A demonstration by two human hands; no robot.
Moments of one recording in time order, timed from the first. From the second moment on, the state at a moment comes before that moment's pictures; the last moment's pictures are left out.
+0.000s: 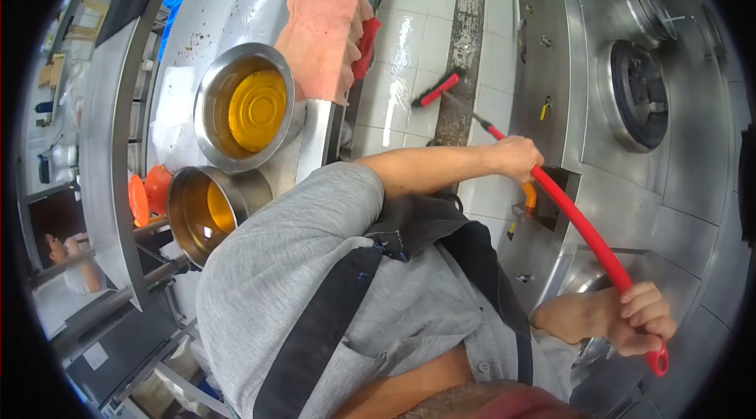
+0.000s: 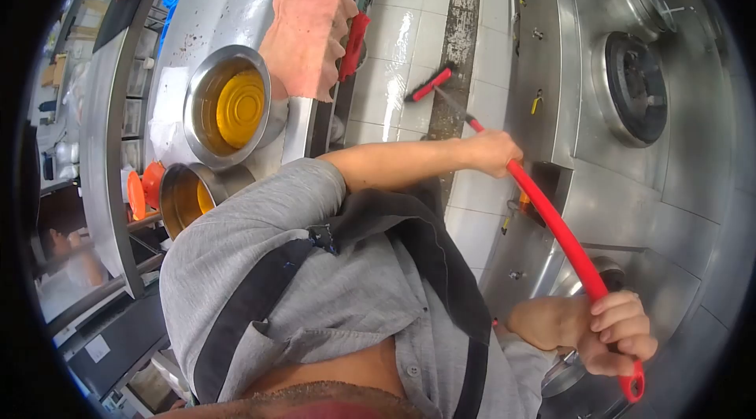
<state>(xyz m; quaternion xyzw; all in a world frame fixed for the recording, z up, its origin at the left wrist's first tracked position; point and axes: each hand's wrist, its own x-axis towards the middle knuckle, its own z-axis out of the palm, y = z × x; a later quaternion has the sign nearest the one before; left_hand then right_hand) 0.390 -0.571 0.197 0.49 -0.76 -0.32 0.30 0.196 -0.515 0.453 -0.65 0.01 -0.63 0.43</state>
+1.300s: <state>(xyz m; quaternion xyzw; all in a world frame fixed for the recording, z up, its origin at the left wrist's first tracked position) 0.868 -1.204 0.085 0.68 -0.56 -0.33 0.34 0.733 -1.206 0.460 -0.64 0.13 -0.57 0.49</state>
